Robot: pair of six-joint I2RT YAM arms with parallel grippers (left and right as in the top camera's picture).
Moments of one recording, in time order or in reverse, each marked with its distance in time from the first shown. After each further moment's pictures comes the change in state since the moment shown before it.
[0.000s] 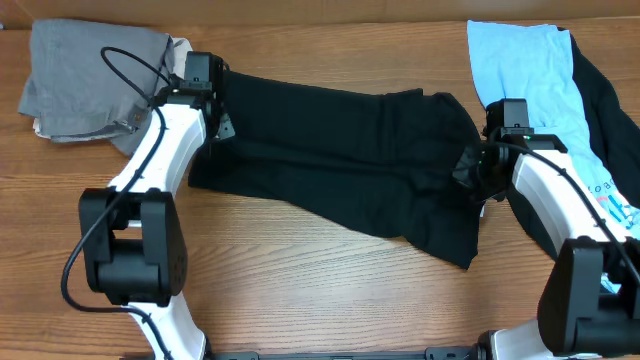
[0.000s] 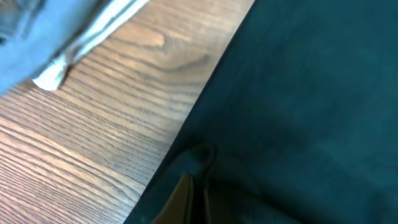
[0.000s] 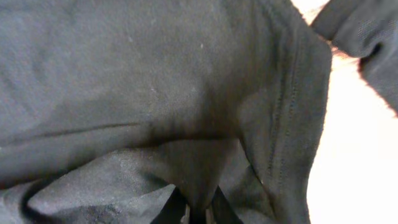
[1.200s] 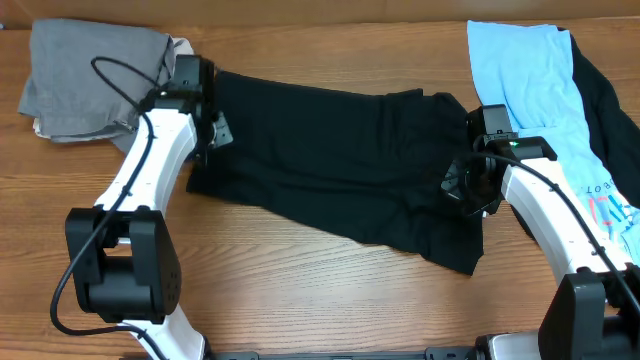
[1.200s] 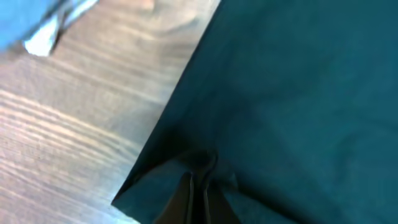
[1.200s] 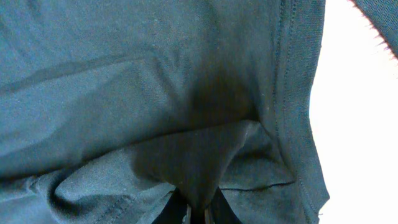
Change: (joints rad) left arm 0.011 -0.086 -0.014 -0.098 0.108 -0.002; right arm 0.111 -0.098 0.000 -0.167 0.069 0.109
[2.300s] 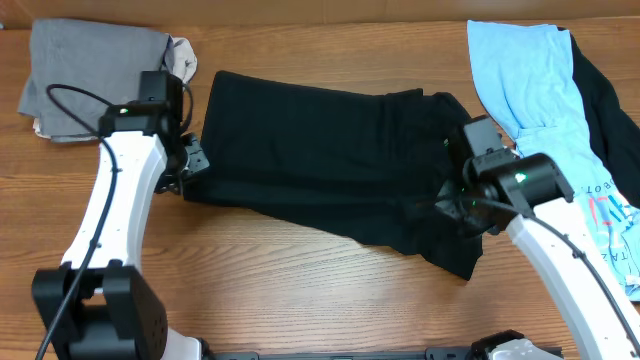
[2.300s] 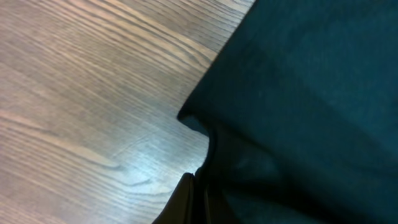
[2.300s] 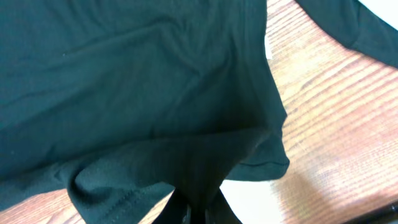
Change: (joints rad) left arm 0.077 -0.188 -0.083 -0.261 0.027 -0.024; right arm 0.203 -0.242 0.132 -0.322 0.146 0.212
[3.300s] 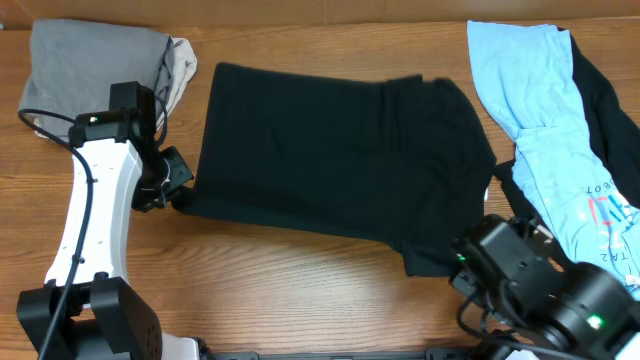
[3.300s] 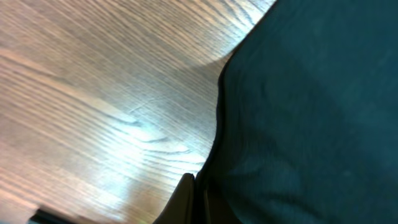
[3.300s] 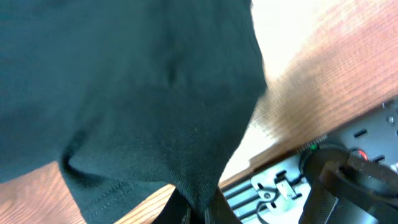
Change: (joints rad) left arm 0.113 -0.061 -0.005 -0.149 0.091 -0.005; right arm 0.413 -0.420 0.015 -0.363 0.075 0.517
